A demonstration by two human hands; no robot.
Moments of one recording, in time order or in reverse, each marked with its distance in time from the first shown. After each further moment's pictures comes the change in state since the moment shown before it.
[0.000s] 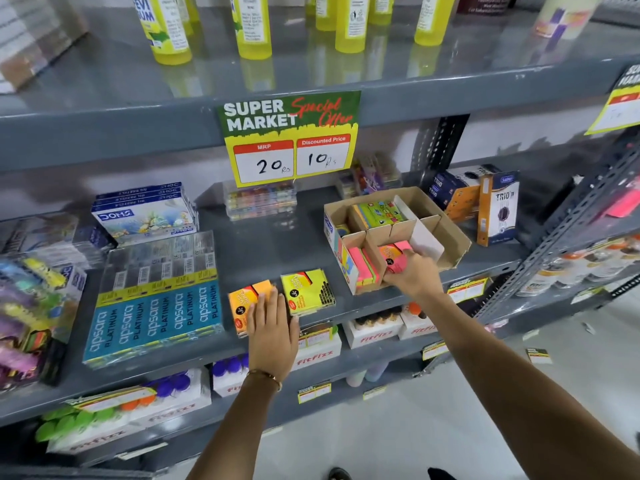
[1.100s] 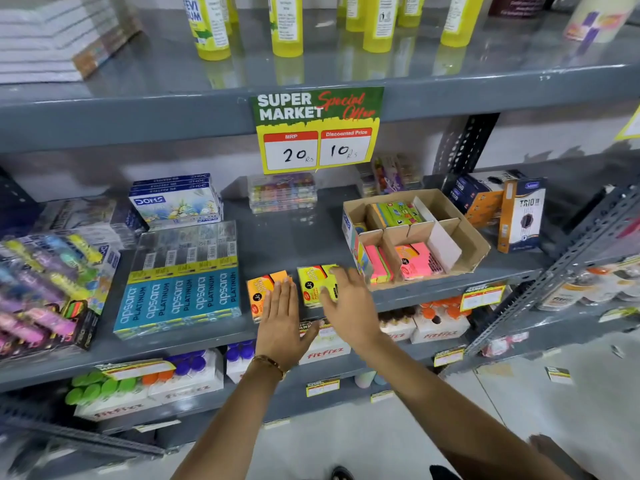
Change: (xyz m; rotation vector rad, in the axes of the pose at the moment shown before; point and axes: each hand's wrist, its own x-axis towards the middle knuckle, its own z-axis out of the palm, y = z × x) left_hand -0.008 -0.015 0.006 0.031 0.016 0.117; right_hand -0.094 -0.112 0.055 0.158 0.097 -0.391
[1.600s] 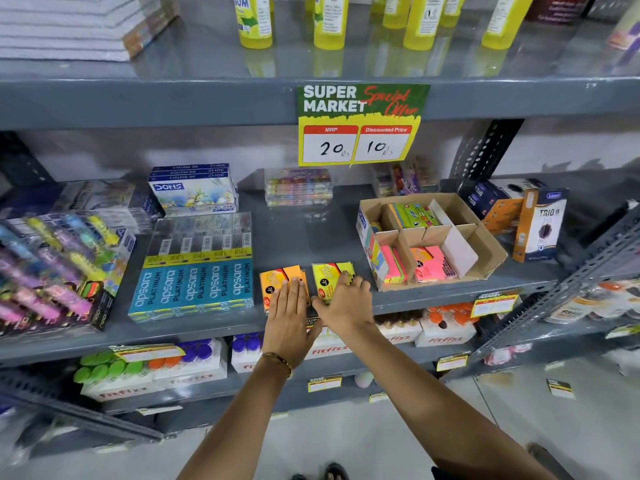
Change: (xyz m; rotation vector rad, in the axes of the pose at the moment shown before) left_hand -0.004 -0.009 0.011 0.088 -0.020 -0.033; right_hand 0.011 -0.010 0.035 -0.313 -0.250 0.271
